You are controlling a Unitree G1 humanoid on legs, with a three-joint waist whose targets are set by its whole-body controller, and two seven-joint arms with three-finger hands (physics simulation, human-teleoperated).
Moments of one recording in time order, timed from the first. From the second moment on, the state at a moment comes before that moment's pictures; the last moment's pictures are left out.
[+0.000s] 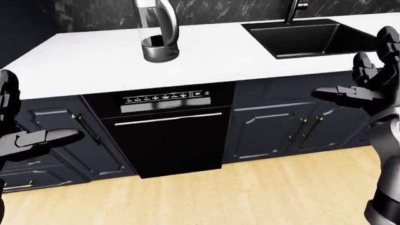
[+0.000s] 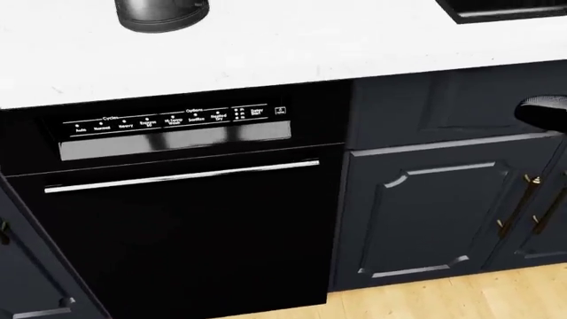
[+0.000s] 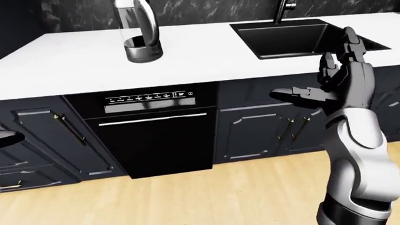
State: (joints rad) left arm -0.18 0.55 0.82 -0.87 -0.76 0.96 0.17; right arm -0.44 -0.53 -0.47 -0.38 0.42 0.70 -0.10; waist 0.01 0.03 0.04
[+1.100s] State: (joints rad) left arm -0.19 0.56 0.82 -0.88 -0.76 0.96 0.17; right arm -0.44 -0.54 -0.48 -0.40 0.41 0.69 -0.10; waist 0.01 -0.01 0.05
